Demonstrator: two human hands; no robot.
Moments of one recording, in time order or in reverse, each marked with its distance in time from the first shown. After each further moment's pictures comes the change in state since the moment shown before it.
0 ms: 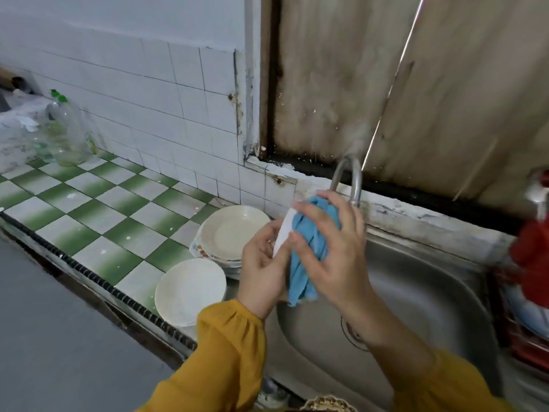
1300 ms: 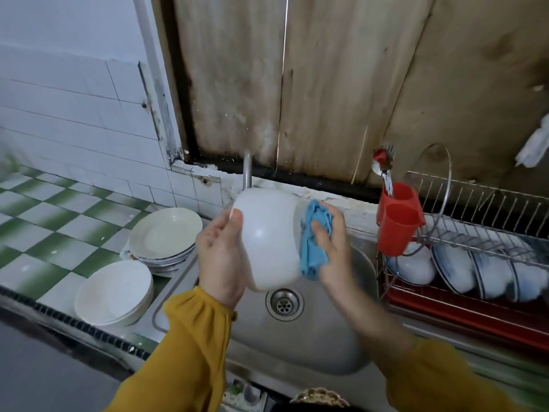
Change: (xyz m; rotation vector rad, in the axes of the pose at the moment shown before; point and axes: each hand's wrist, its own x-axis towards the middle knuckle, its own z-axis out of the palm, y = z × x) left_hand -0.053 0.019 0.142 -0.245 0.190 -0.112; right_hand -0.065 0.070 -0.149 0.723 0.131 0.634
